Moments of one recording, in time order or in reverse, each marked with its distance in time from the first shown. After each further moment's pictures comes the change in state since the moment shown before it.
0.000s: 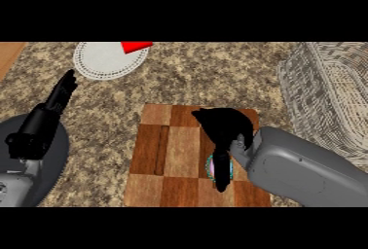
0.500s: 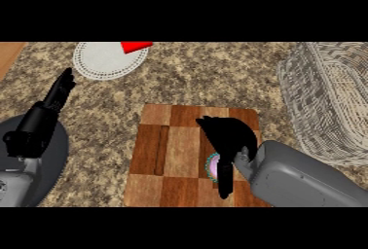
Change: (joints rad) left arm -0.007 -0.023 0.038 0.008 -0.027 -0.029 -0.003; right arm 0.135 0.020 -0.034 -0.043 0.140 0.005 -0.019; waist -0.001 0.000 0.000
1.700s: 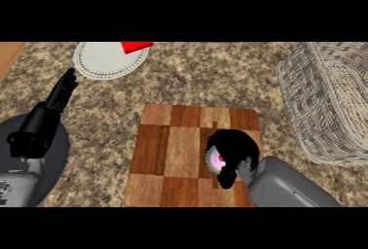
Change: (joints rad) left arm 0.004 -0.074 0.058 -0.024 -0.080 -0.059 0.021; right arm 0.250 0.114 -0.138 0.063 0.271 0.084 -0.090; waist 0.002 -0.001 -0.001
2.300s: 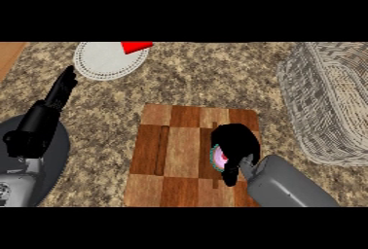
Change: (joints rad) left arm -0.004 -0.031 0.027 -0.046 -0.030 -0.029 0.045; right arm 0.029 0.020 -0.041 0.048 0.252 0.022 -0.170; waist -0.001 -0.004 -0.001
